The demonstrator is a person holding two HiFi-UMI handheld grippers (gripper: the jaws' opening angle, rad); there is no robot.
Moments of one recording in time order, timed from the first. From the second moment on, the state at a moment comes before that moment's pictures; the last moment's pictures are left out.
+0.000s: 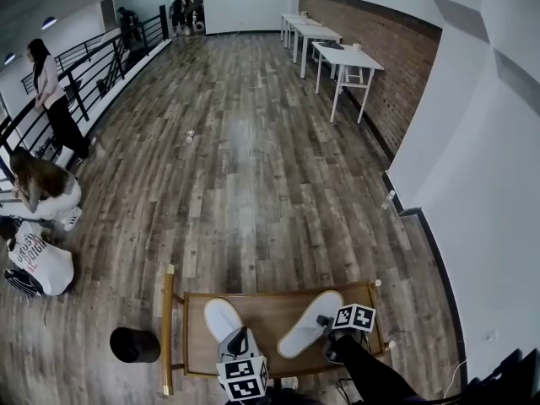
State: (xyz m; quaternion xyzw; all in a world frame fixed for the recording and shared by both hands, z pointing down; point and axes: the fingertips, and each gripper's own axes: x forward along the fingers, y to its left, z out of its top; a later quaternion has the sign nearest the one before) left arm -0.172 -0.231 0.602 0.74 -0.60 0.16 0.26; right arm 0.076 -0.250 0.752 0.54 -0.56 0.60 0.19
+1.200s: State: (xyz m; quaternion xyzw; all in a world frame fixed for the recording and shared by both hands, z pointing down) left arm -0.195 -0.226 0.608 0.73 -0.61 0.16 0.27; right arm -0.004 -0.251 0.743 0.35 -0.66 0.52 0.41
